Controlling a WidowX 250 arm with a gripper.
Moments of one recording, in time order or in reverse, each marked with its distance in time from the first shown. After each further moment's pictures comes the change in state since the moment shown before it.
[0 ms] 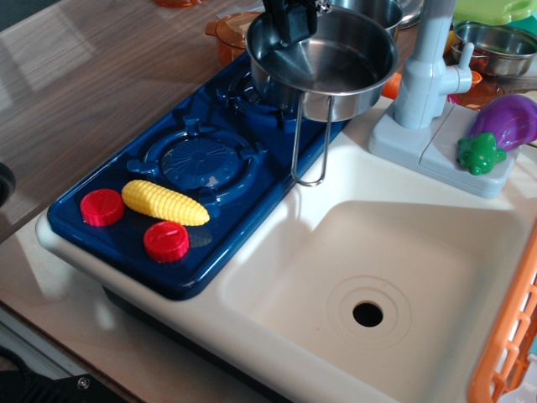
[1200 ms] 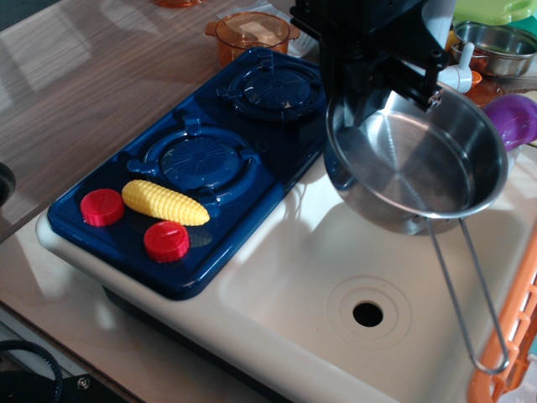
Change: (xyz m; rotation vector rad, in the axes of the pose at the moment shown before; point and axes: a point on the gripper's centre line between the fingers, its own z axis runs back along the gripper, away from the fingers) arm -0.017 -0.105 -0.003 0.124 -0.027 0.191
